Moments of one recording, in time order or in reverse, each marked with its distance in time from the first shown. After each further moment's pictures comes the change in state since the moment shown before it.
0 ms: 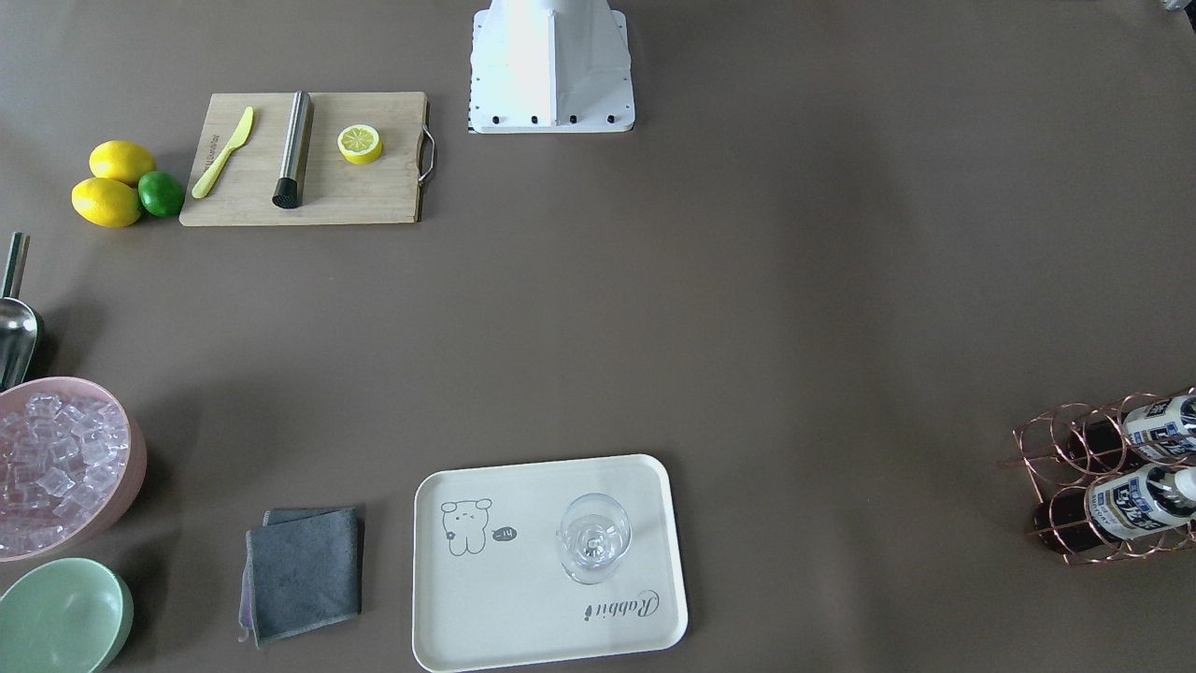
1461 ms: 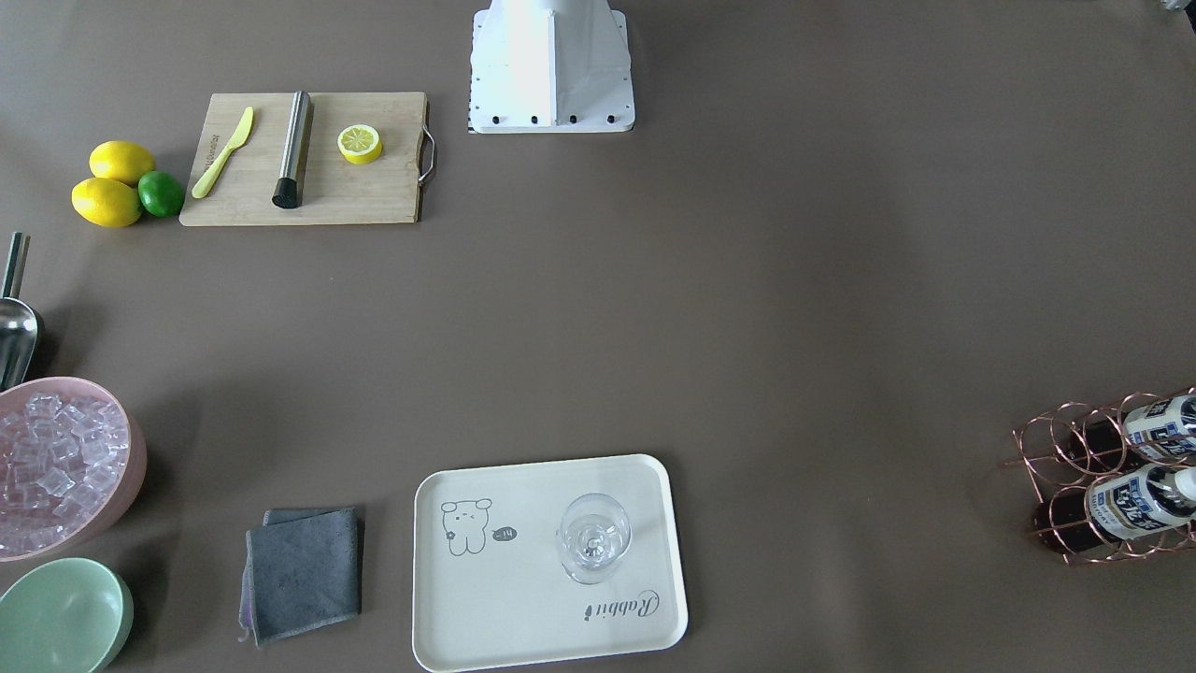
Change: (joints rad) left arm -0.033 -0.371 0.156 0.071 0.027 0.647; right arm 0.000 0.003 0.000 -0.001 0.000 0.000
